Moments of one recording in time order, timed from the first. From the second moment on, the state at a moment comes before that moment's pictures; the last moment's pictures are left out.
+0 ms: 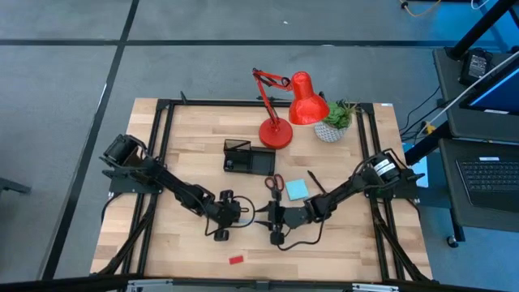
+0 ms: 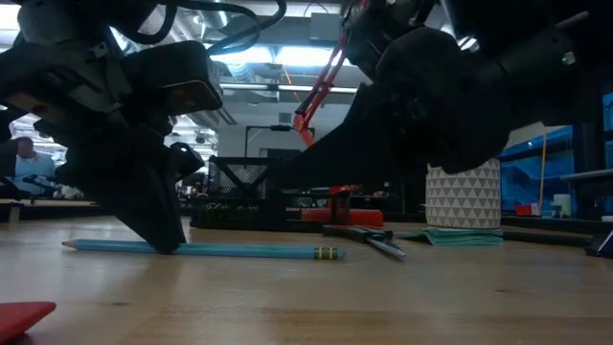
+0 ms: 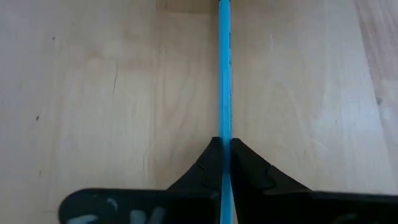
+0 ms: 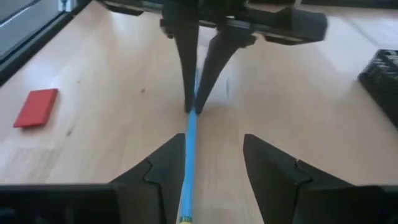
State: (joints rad) left arm -0.47 1.78 0.75 -0.02 -0.14 -0.47; right arm 0.45 2.04 0.90 0.70 0.43 0.16
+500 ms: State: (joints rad) left arm -0.48 1.78 0.75 -0.02 -0.14 -0.42; right arm 0.47 2.18 0.90 0.90 0.46 0.21
